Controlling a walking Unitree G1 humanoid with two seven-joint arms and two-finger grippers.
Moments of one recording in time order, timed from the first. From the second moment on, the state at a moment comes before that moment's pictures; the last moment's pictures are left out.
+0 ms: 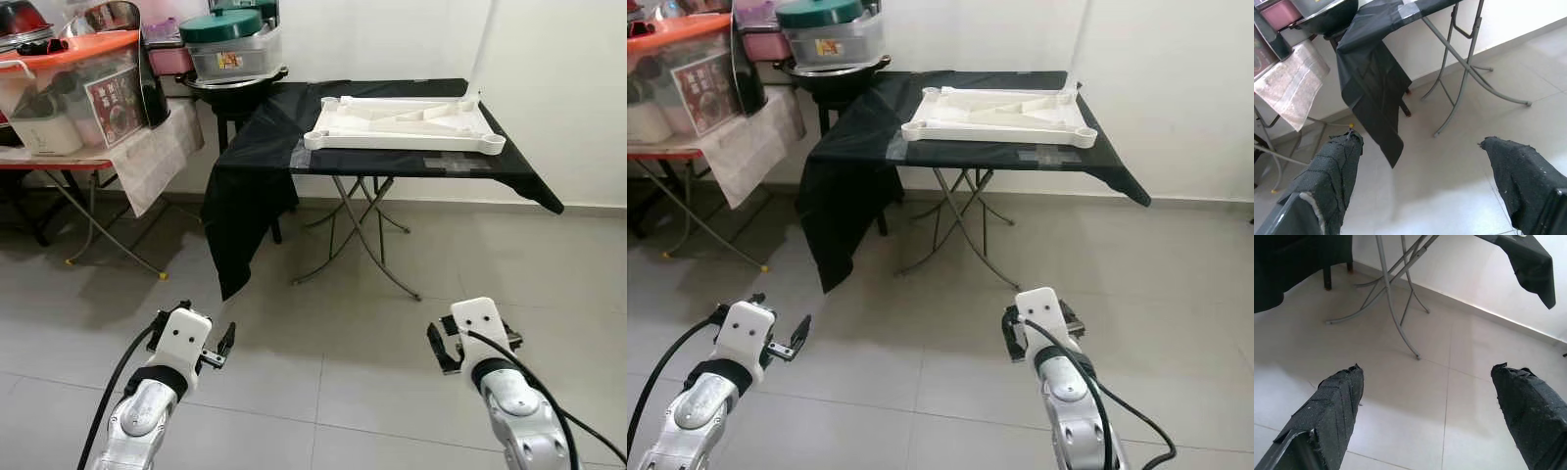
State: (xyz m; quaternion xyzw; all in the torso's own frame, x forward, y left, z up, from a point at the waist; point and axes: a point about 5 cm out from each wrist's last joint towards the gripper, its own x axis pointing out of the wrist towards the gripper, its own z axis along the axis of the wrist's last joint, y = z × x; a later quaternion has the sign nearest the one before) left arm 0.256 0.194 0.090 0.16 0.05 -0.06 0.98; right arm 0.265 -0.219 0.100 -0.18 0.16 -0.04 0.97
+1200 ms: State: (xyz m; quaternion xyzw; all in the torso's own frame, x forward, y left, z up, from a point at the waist) left arm 0.253 0.200 0.088 0.17 0.05 -0.06 0.98; right arm 0.271 -0.217 0.099 -0.18 0.15 -0.04 0.97
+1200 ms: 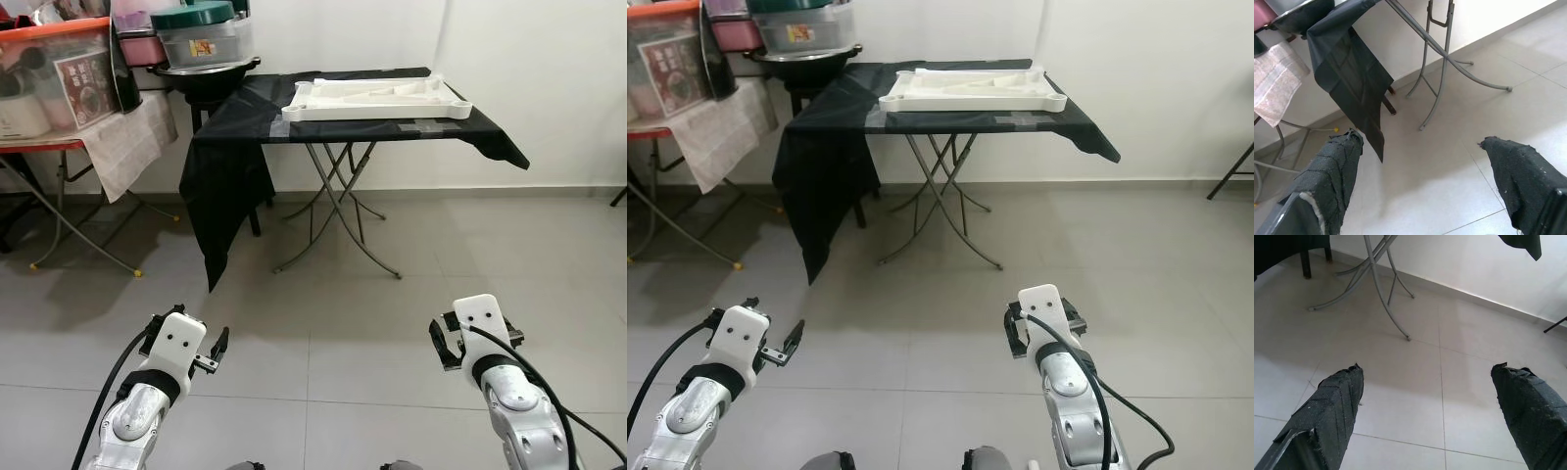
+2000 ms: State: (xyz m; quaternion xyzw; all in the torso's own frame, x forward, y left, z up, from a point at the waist) left arm 0.254 0.196 0.088 0.16 0.04 -0.07 0.98; right arm 0.276 -0.207 0.102 -0.17 0.14 -0.03 0.97
